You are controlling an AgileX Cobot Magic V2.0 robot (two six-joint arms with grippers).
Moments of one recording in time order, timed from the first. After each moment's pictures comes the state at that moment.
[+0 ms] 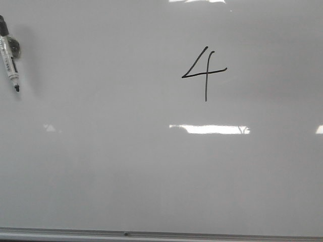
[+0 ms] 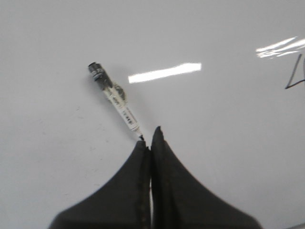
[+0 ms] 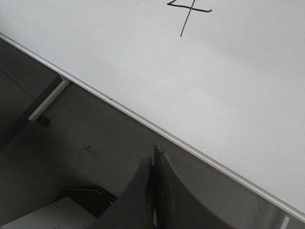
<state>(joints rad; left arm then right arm) -0.26 0.35 -0.43 0.08 0.35 -0.02 0.27 0.62 -0.97 0.27 1.15 -0.19</state>
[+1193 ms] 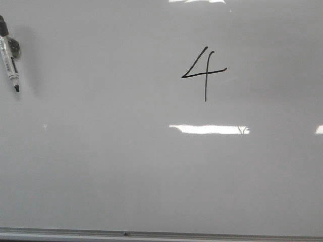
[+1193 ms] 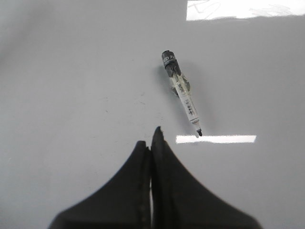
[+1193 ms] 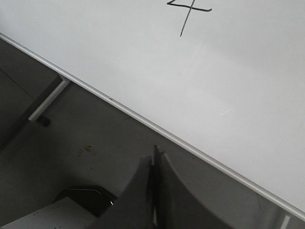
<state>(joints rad) -0.04 -0.01 0.01 0.01 0.04 -0.01 0.27 0.62 -0.97 0.27 1.15 -0.18</state>
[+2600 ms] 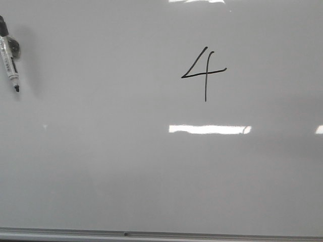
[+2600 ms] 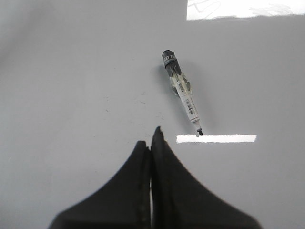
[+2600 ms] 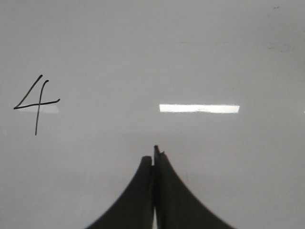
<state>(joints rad) -0.04 -0.01 0.01 0.01 0.04 -0.01 -0.03 0.01 -0.11 0.27 0.23 -0.18</state>
